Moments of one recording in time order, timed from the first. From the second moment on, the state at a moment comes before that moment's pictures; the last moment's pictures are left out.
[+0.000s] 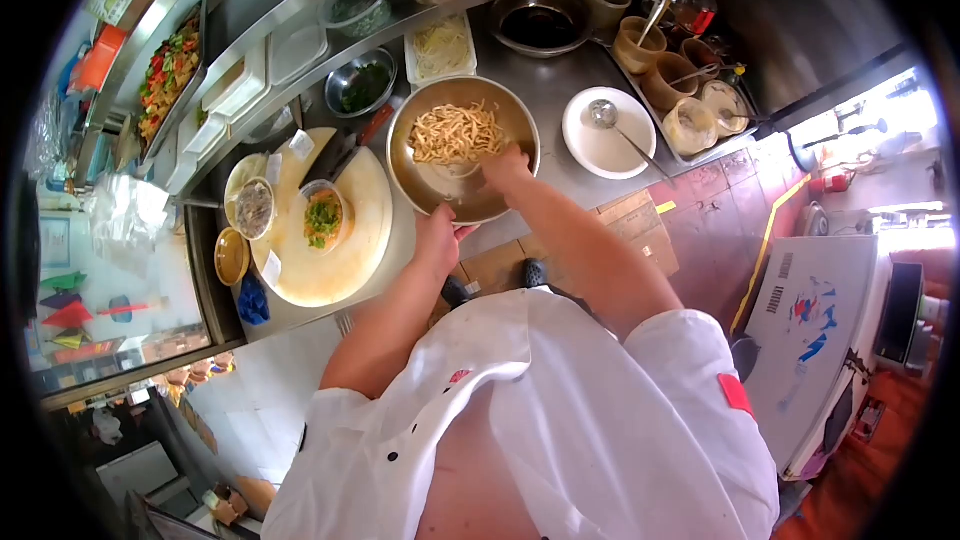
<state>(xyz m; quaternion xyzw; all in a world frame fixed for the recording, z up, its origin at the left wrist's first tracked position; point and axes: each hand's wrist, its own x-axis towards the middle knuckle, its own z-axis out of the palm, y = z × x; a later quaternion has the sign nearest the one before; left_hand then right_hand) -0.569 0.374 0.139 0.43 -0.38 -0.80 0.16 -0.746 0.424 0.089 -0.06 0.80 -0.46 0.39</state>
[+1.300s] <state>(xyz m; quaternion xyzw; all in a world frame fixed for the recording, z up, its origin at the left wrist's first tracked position) -0.497 0.303 0.143 0.40 -0.34 -0.85 0.04 -0.707 0.381 0.274 -0.41 0.83 -0.26 0.28</state>
